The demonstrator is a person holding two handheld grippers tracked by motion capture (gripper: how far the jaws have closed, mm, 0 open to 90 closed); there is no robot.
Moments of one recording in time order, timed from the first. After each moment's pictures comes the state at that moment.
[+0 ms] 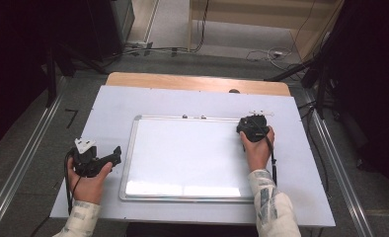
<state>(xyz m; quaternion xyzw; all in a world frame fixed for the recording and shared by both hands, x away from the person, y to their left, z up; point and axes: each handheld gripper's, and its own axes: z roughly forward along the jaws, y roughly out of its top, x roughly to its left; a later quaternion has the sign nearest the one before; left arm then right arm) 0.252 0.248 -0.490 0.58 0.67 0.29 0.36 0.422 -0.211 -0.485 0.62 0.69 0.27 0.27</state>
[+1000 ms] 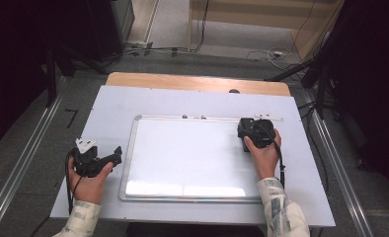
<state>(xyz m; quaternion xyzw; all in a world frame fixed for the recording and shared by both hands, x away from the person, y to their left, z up) 0.252 0.247 -0.490 0.58 0.67 0.29 0.36 0.394 -0.226 -0.472 0.58 0.70 0.33 0.24</state>
